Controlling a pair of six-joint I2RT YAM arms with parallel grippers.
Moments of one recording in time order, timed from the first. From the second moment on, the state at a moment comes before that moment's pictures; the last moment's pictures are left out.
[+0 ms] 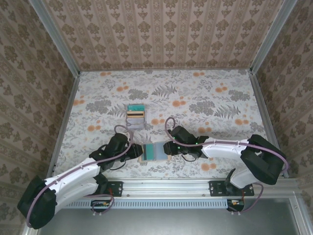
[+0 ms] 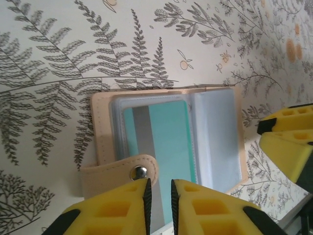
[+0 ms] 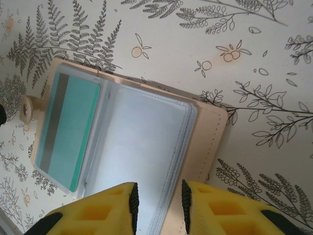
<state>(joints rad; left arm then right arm) -0.74 0.85 0.26 -0.17 0.21 -0.84 0.88 1.46 0.63 -0.06 -0.08 0.67</state>
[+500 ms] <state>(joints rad) -0.77 0.96 0.26 -0.13 0.24 -0.84 0.89 1.49 0.66 -0.06 -0.09 0.69</state>
